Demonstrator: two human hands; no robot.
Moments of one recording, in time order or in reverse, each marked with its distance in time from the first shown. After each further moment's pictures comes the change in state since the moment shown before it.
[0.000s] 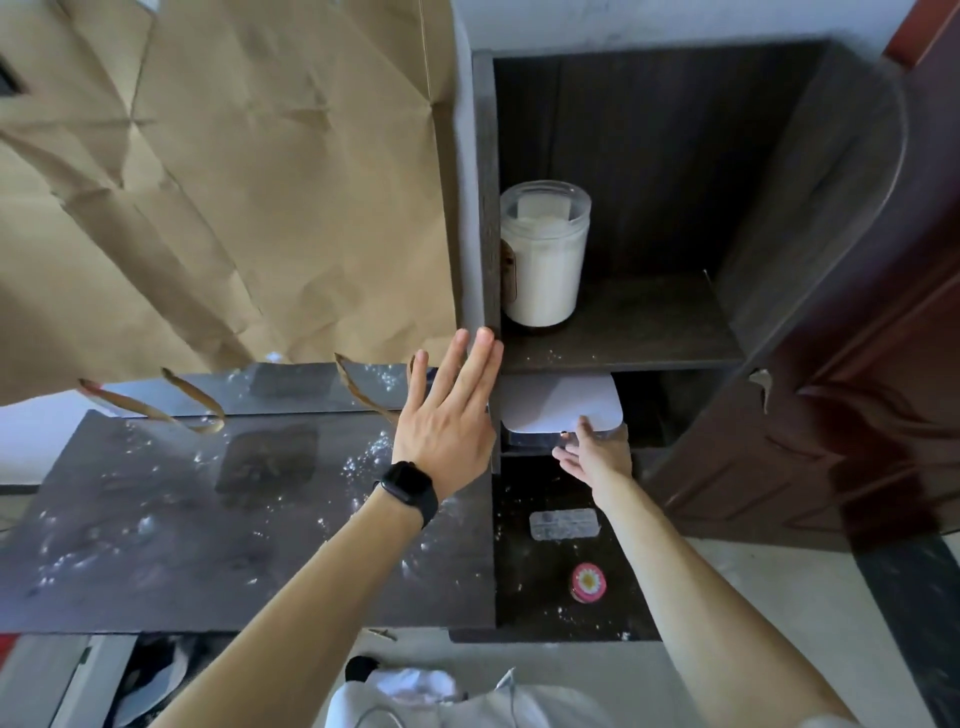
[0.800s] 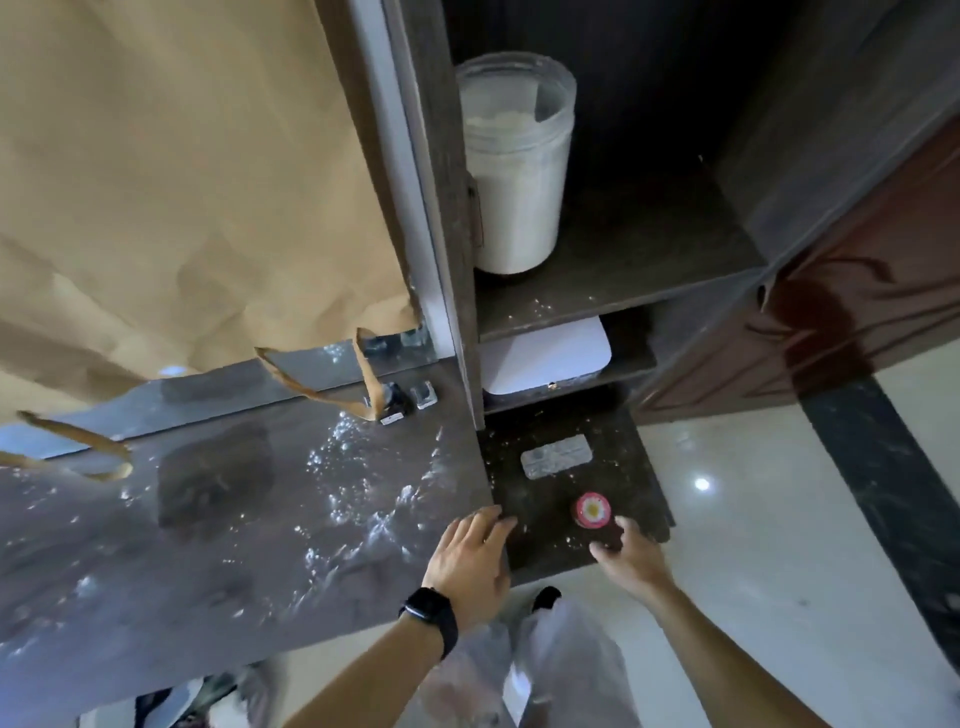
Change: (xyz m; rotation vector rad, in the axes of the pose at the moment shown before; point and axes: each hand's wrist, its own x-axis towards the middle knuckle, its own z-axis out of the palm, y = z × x) left_hand -0.142 0.028 0.104 -0.488 -0.873 0.010; right_hand -0.030 0.174 -0.111 -1.097 0.022 0.197
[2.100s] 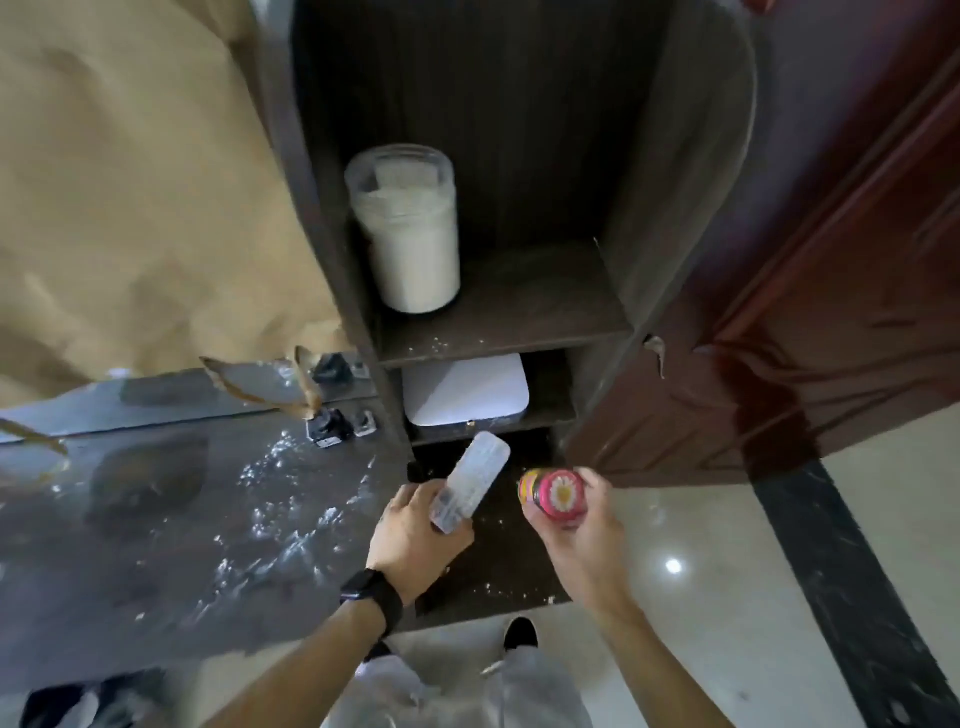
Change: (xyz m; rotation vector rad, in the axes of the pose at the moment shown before) left_hand 0.037 0.083 -0.048 -0.425 0.350 -0.342; right_hand -0.068 -0.033 -0.115 0.429 0.400 -0.526
